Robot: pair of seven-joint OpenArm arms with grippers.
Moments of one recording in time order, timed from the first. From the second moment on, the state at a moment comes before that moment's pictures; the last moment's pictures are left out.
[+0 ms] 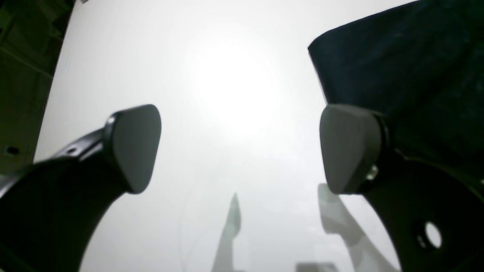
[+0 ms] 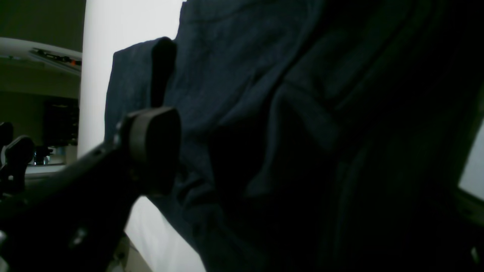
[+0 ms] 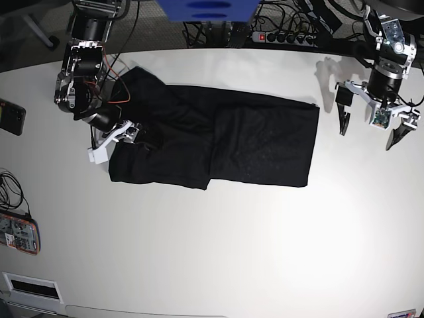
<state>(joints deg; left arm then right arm) 32.8 -11.2 -33.2 114.1 -0.5 -33.5 12.3 -8.2 7.7 18.6 80.9 54.6 29.1 -58.6</state>
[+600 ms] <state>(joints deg) 32.9 -11.2 -33.2 114.1 -0.5 -33.6 12.2 -8.7 7.6 14.7 80.3 51.7 30.0 -60.4</state>
